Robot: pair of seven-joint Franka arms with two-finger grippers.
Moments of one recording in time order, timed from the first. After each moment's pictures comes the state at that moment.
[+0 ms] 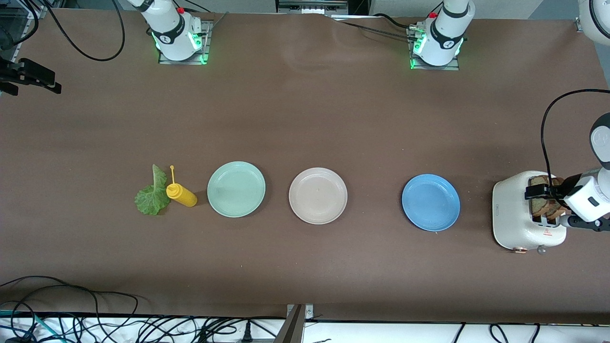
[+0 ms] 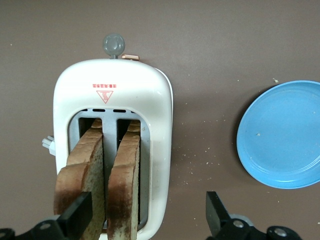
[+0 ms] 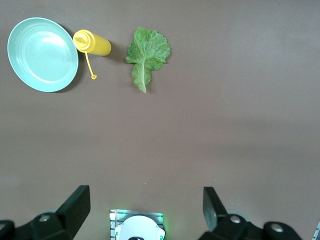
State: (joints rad) left arm 0.18 0.53 0.00 -1.41 0.06 1.85 0.26; right arm 0.01 -0.01 -0.10 -1.54 -0.01 1.39 -0.15
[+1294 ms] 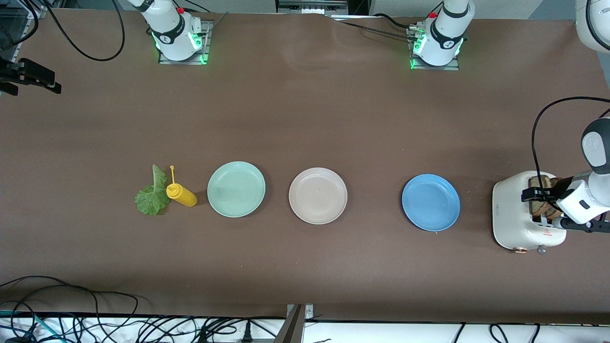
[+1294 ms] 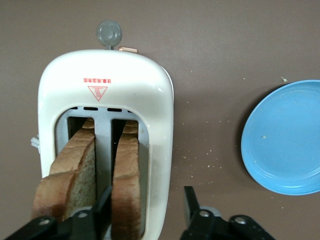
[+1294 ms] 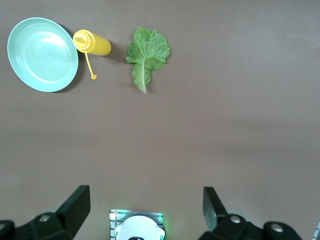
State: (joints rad) left arm 0.19 0.55 0.00 -1.44 0.07 1.88 0.26; right arm 0.01 -0.01 -0.10 -1.54 -0.01 1.39 -0.15
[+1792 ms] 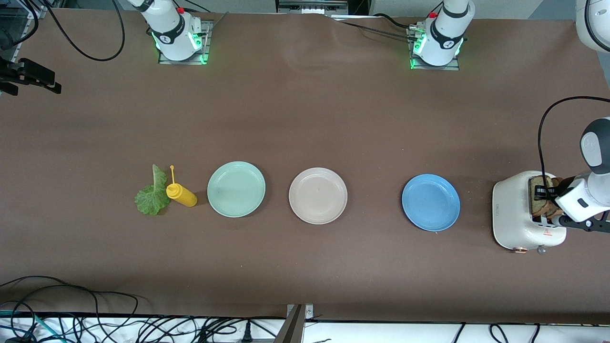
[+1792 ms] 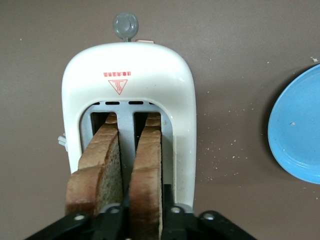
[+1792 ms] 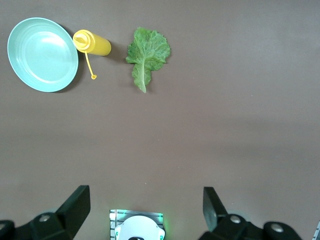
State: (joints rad) left arm 0.19 0.55 0.00 -1.44 0.16 1.88 0.28; right arm 0.01 -0.01 -0.10 -1.54 -0.01 1.39 -0.15
